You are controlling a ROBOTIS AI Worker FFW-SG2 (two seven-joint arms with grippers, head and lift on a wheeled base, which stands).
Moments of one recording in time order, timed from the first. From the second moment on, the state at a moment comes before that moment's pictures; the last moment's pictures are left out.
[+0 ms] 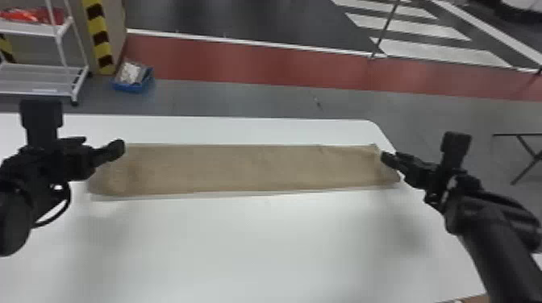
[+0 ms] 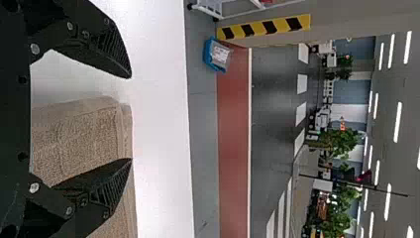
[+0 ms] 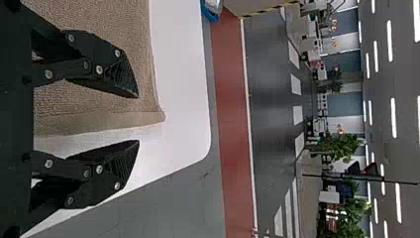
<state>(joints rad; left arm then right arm) -0.31 0.26 -0.16 -1.38 0.33 0.50 -0.03 -0.45 -0.46 -0.27 -0.80 -0.15 0.18 0.49</state>
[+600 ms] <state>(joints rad) -0.25 0.30 -0.08 -1.49 0.43 0.64 -0.05 -0.40 -0.51 -0.32 -0.91 -0.21 0.29 0.70</state>
